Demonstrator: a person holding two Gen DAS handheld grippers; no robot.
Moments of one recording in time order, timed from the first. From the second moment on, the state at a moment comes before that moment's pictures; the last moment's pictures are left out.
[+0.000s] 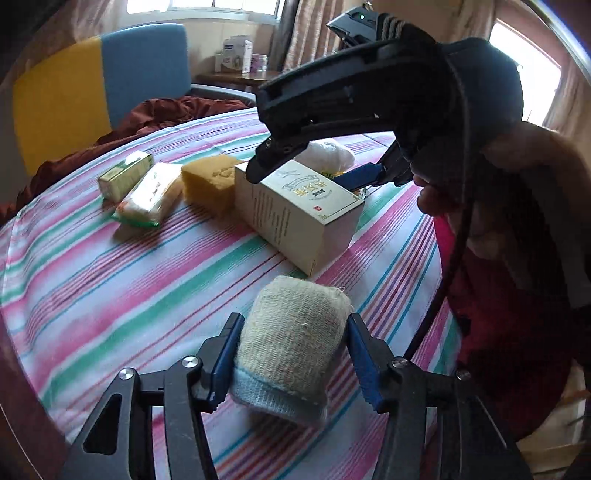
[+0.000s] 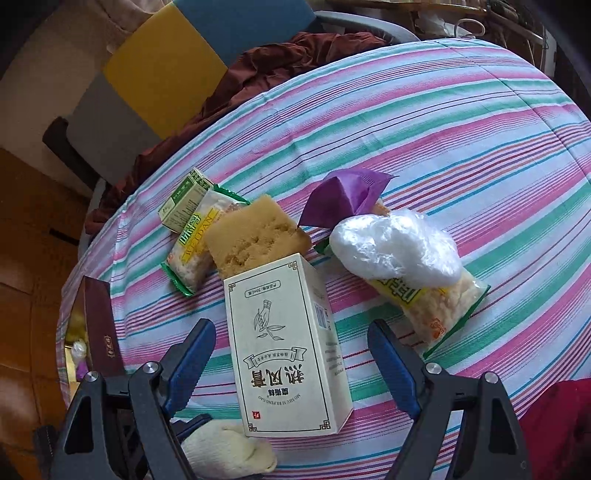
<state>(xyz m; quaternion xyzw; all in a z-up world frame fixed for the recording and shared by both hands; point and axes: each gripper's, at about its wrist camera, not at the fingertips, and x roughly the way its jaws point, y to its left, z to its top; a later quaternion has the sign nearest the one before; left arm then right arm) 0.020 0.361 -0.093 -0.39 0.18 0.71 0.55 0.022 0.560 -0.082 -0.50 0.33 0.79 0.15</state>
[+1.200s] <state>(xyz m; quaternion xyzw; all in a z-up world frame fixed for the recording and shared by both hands) -0.002 0.158 -0.027 -0.38 0.05 0.85 0.36 0.015 0.536 -0.103 -0.57 0.19 0.78 0.19</state>
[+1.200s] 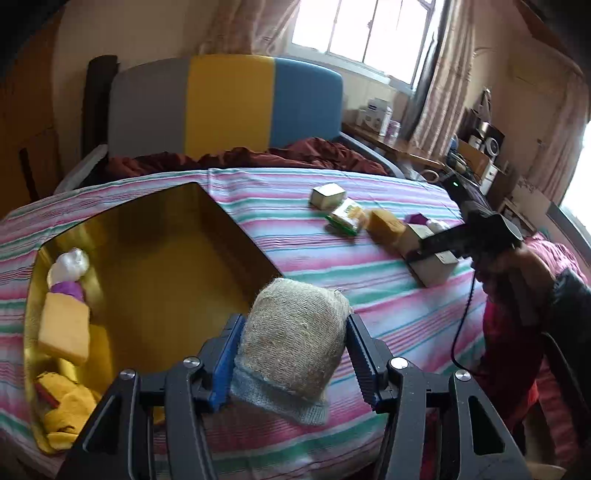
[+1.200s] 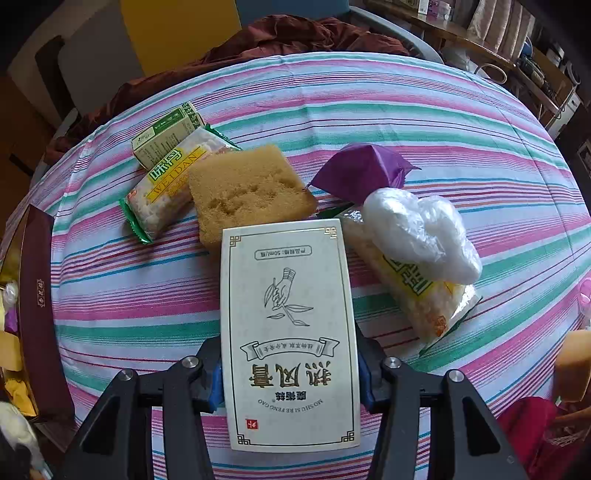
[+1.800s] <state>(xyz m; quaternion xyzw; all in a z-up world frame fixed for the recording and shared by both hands) -0.200 0.075 -0.059 -0.49 -0.07 0.86 0.12 0.017 0.536 -0.090 -0.54 0.19 0.80 0.18</state>
